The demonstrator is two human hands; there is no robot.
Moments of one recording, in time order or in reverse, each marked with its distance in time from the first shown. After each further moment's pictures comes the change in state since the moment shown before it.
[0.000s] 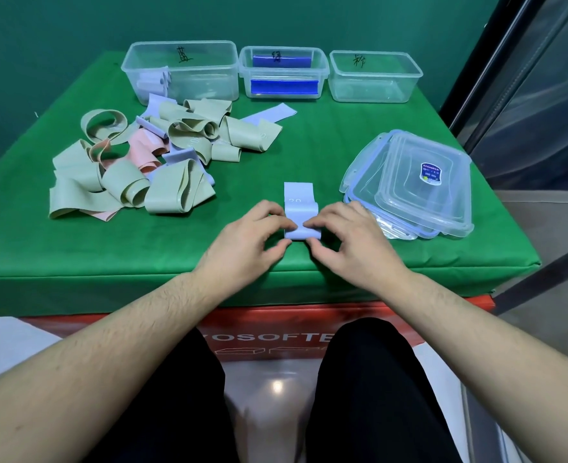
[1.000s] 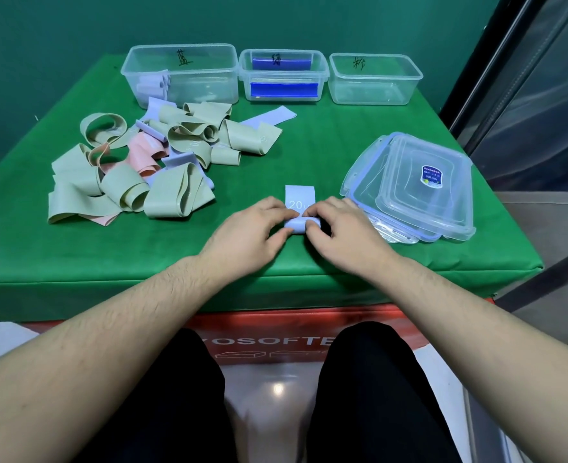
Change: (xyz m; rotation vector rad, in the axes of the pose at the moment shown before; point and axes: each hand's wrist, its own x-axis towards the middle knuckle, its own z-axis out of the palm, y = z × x) left_hand 0.027 -0.004 -0.005 0.096 -0.137 -0.005; right_hand 0.028 -0.005 0.003 0.028 -0.174 0.215
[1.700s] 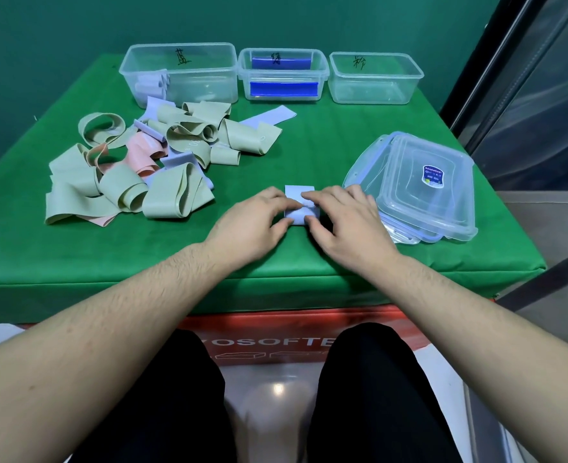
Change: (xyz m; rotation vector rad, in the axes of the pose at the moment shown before) left_hand 0.018 0.000 -0.003 0.006 -0.012 -0.042; right_hand 0.003 0.006 -0.001 -0.220 0.147 -0.094
